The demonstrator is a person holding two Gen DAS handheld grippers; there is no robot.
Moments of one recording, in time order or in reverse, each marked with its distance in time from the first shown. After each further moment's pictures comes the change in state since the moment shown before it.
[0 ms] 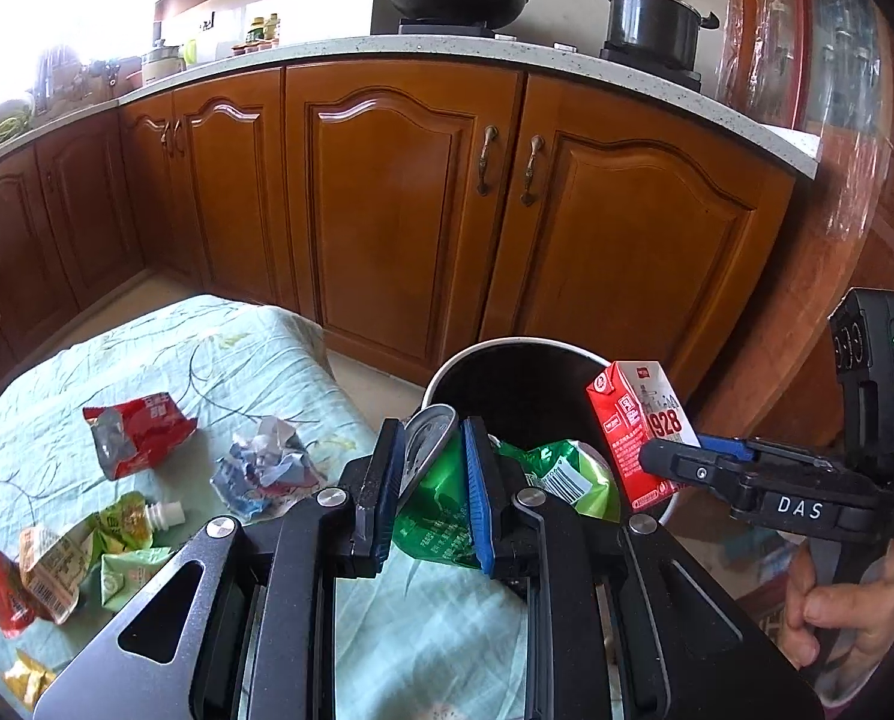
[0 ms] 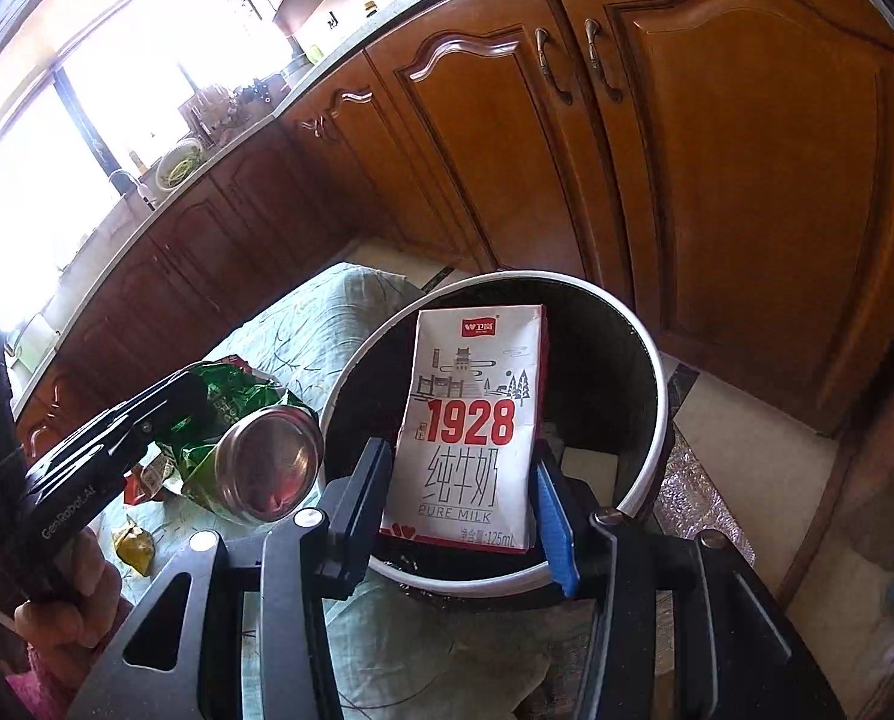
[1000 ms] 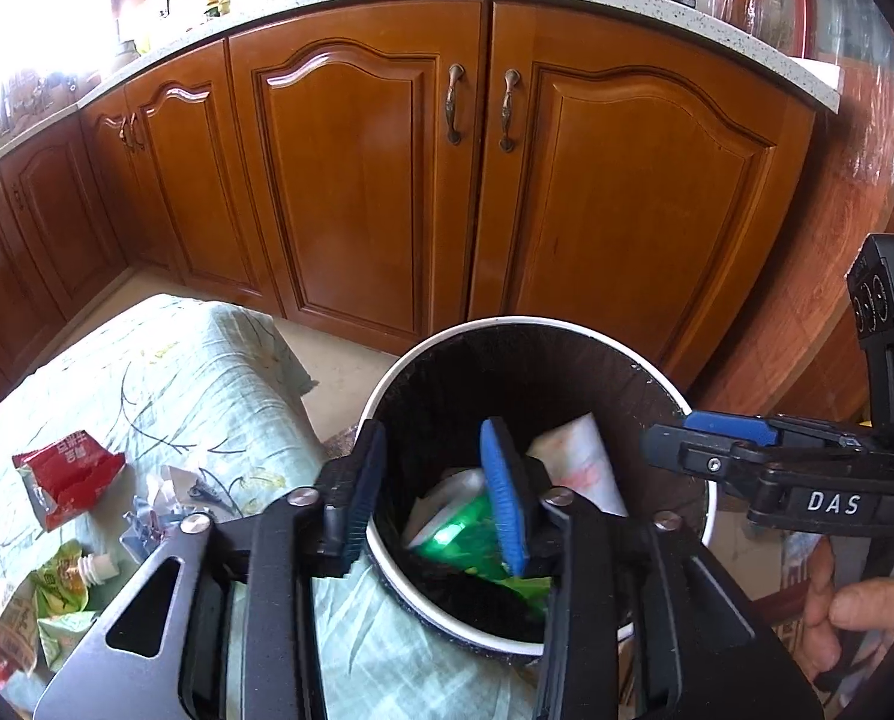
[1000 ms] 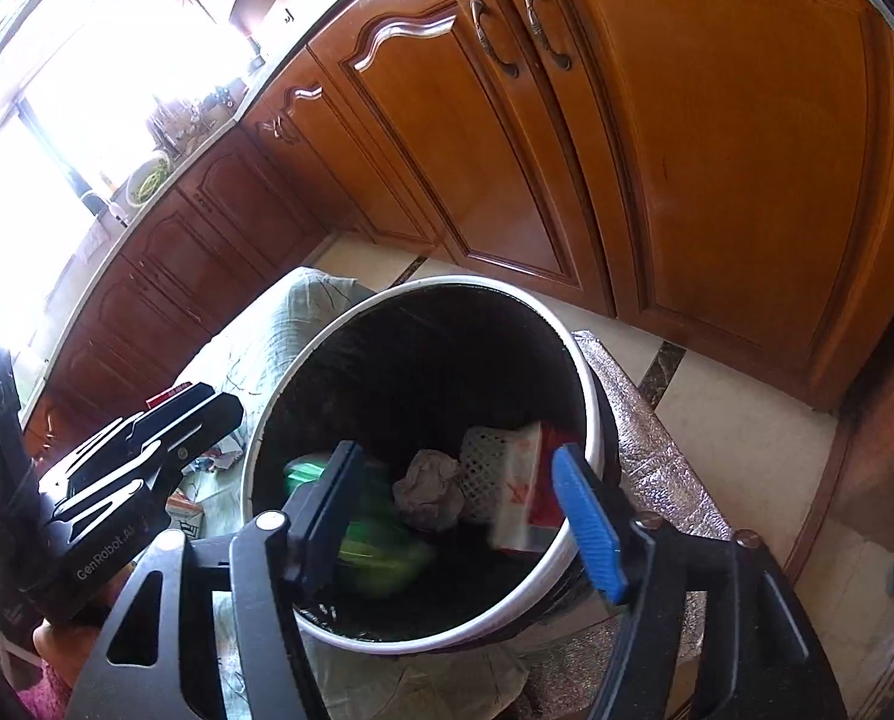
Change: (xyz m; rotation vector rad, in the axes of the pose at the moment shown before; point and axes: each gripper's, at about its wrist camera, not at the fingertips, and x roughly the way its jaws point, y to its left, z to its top) left arm 0.064 -0.036 0.013 0.074 0.097 0.024; right arm 0.014 -0.039 0.012 0.087 0.040 -0.004
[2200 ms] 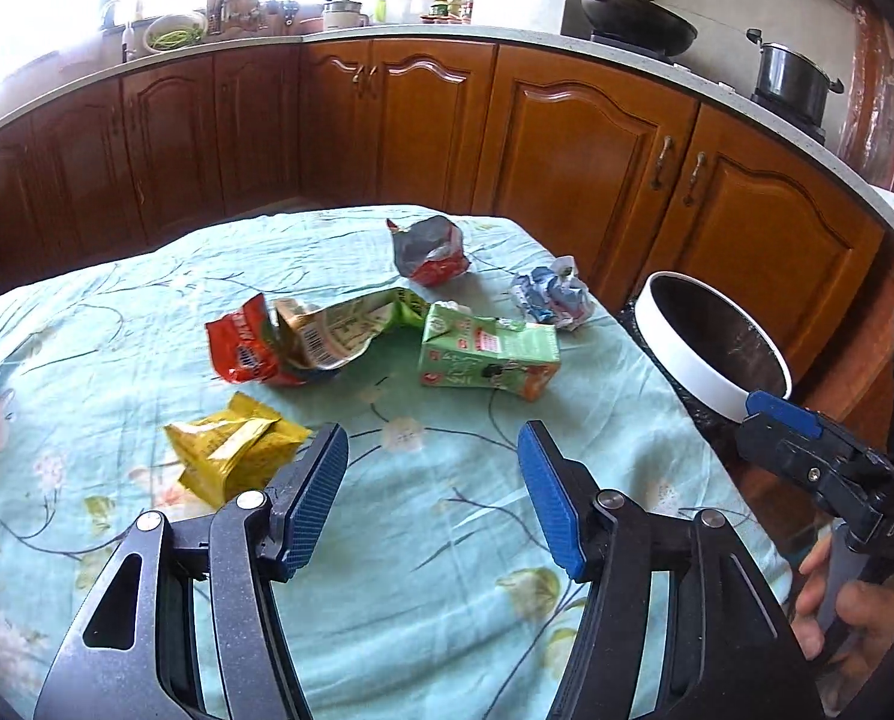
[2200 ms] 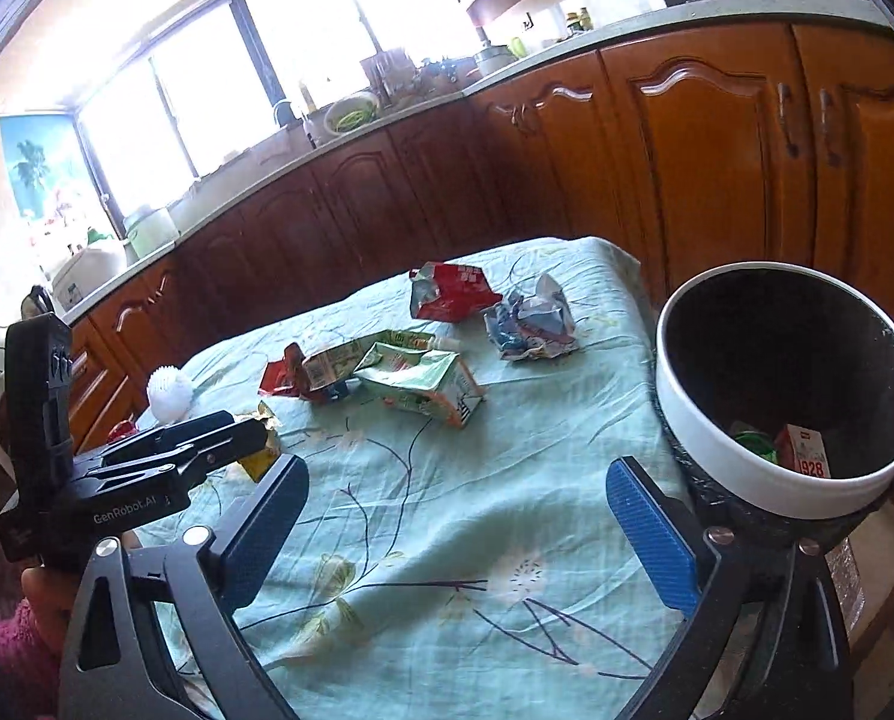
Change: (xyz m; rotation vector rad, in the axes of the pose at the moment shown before) left arm -0.163 0.146 -0.169 -0.337 -0.074 0.226; right arm -0.002 0.178 -0.118 -0.401 -0.066 0.245
